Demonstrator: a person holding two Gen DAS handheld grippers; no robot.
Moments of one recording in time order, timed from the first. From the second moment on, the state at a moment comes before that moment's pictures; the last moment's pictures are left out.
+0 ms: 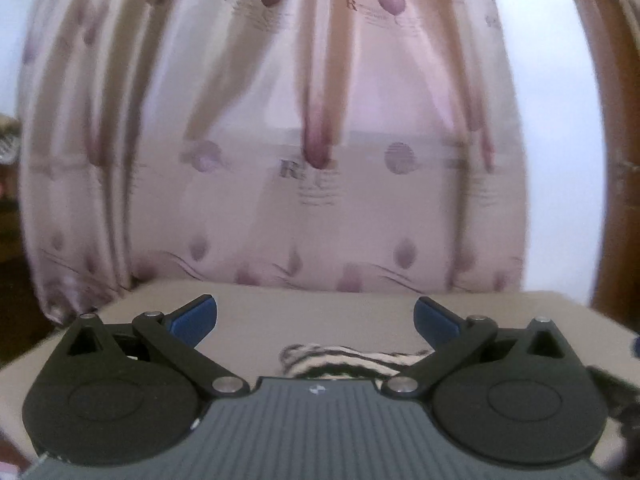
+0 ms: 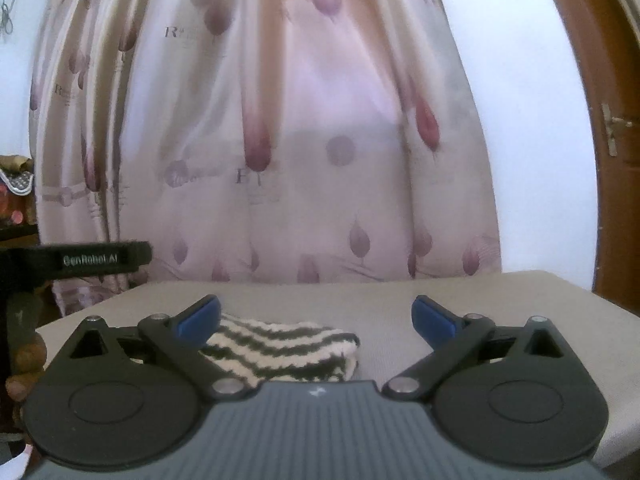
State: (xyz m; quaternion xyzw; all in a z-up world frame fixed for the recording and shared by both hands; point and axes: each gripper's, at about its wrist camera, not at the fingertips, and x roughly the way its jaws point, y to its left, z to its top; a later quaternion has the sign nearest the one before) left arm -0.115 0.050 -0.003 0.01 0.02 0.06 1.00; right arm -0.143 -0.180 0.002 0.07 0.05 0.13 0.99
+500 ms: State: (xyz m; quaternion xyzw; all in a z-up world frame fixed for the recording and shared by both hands) left arm -0.131 0.046 -0.009 -0.01 0.06 0.03 1.00; right arm -0.164 -0.178 0.009 0.06 0.05 0.13 0.99
